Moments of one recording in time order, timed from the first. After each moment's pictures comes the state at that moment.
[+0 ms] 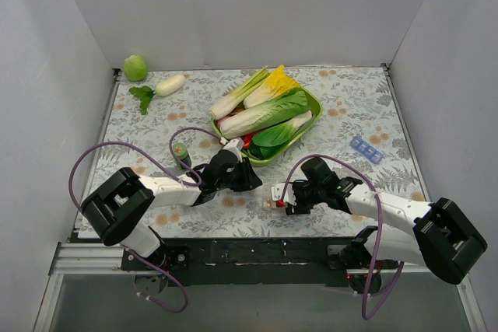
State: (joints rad) left arm -0.83 1.51 0.57 0.35 0.09 -0.84; right arm 0.76 1.16 0.44 -0.22 -0.47 -0.92
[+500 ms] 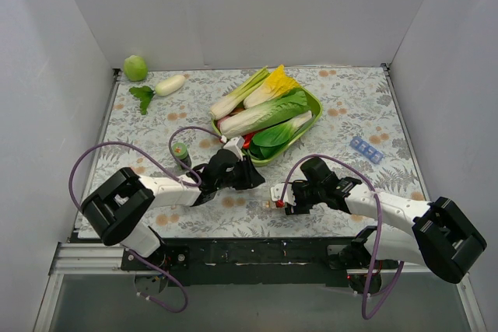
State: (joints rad) left arm -0.83 1.50 0.57 0.38 0.07 -0.84; right arm 0.76 1.17 0.44 -0.20 -0.47 -0.92
